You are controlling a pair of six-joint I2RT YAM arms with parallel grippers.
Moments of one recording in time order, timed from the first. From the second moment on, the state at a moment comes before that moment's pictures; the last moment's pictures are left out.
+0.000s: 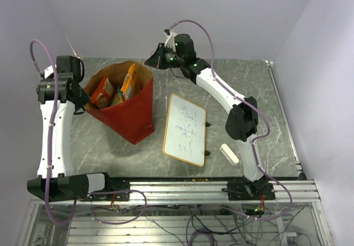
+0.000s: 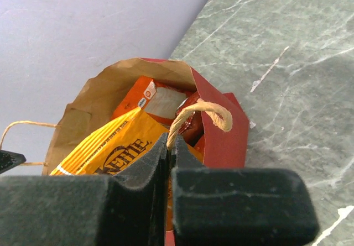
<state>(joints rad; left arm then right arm) 0.07 1.27 1.61 -1.37 -0.46 -0.68 0.62 2.24 2.18 -0.17 -0.43 0.60</state>
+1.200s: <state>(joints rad) 0.07 1.51 2.00 -1.27 -0.11 -0.44 0.81 1.86 1.71 -0.36 -0.49 0.43</state>
